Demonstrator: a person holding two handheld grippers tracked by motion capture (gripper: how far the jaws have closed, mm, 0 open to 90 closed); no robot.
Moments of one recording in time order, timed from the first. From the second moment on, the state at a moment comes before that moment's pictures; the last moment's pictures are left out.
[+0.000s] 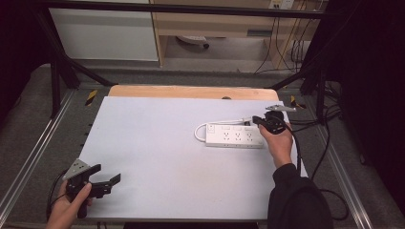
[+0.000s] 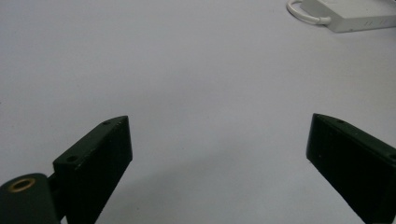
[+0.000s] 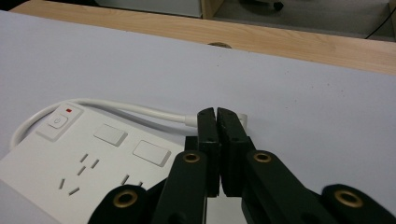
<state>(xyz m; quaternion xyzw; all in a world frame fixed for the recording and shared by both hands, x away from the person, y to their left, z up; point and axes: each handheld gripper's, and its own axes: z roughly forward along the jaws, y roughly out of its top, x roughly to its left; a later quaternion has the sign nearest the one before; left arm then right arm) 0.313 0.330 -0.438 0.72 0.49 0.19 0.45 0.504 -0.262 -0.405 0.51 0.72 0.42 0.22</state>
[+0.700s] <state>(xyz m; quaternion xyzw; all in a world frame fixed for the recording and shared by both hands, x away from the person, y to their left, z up) 0.313 0.330 -0.439 0.72 0.49 0.19 0.45 0.504 -0.260 -0.416 0.51 0.72 0.42 0.22</state>
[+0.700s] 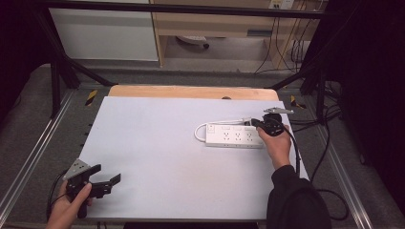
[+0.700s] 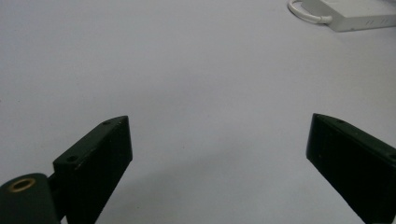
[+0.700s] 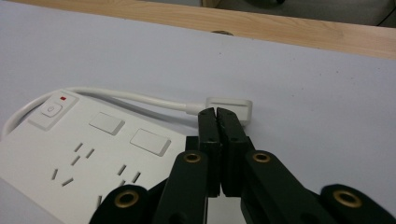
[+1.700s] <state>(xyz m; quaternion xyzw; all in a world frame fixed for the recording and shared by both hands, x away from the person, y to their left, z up) 0.313 0.330 -0.439 0.73 0.49 0.19 0.44 0.508 -0.244 -0.436 0.50 0.74 0.41 0.20</state>
